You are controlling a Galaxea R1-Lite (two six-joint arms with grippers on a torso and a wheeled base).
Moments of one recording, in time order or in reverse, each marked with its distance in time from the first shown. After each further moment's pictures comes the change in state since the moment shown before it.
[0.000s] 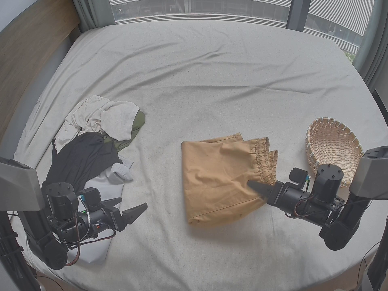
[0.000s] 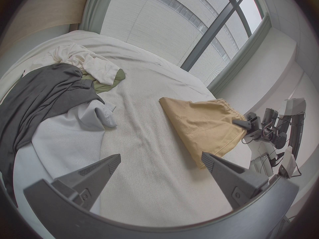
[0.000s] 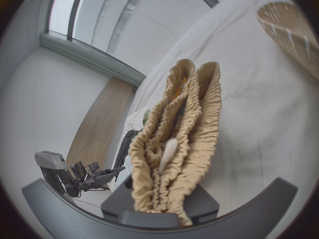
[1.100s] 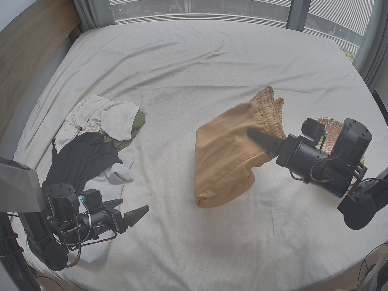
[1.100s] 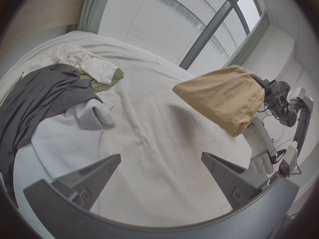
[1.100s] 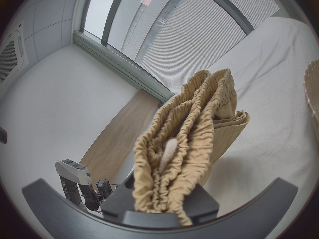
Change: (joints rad) left arm -0.013 0.000 0.008 0.000 0.004 0.016; right arm 0.062 -0.294 -0.230 0.283 -0.001 -0.089
